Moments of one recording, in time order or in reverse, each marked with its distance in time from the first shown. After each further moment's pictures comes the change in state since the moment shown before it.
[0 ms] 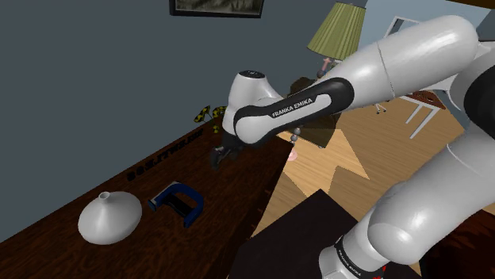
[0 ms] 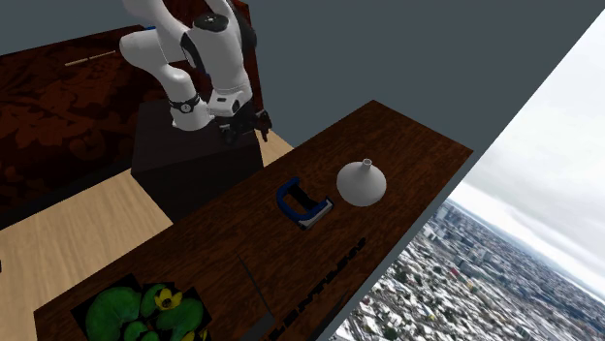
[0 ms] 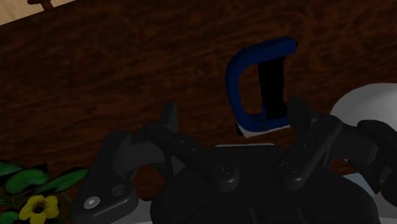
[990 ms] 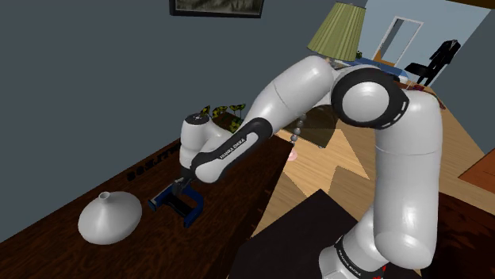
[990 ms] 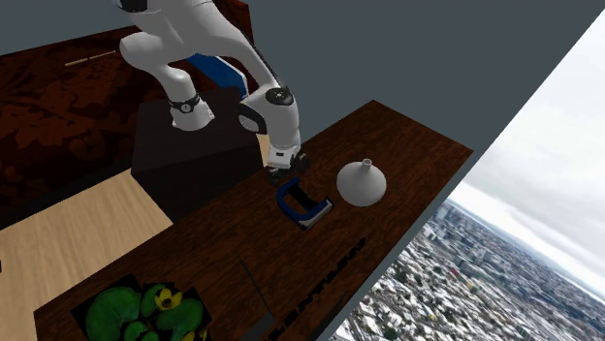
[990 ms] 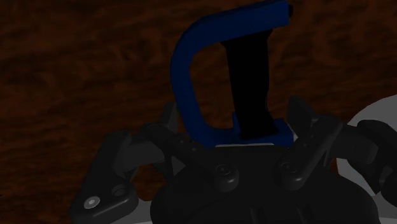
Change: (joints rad) arm 0.172 0.593 -0.057 0.357 -0.318 0.177 0.288
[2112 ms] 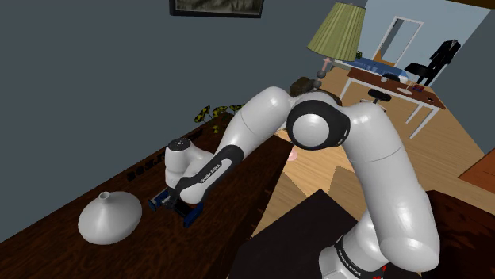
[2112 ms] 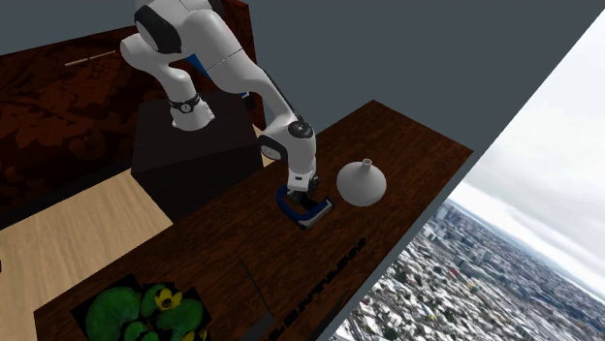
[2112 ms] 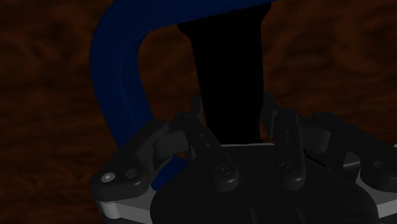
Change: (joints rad) arm 0.111 0.308 -0.068 0.249 -0.067 0.046 0.061
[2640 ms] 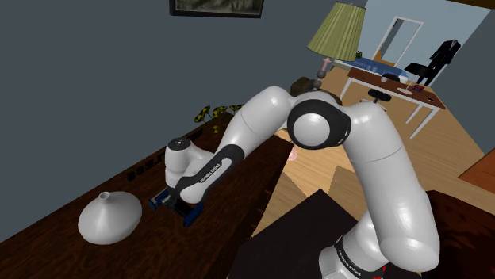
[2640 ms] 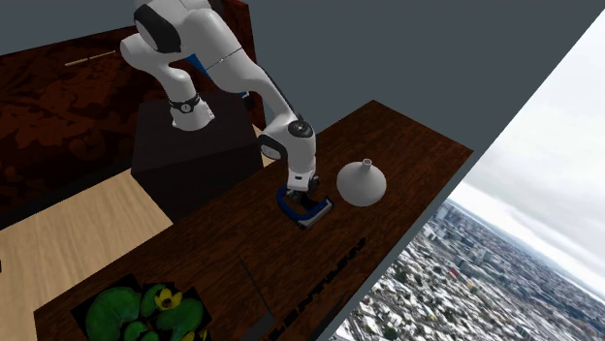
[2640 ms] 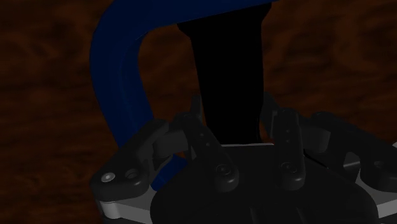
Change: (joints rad) arm -0.001 -0.005 0.001 -0.003 0.001 -0.003 -0.001
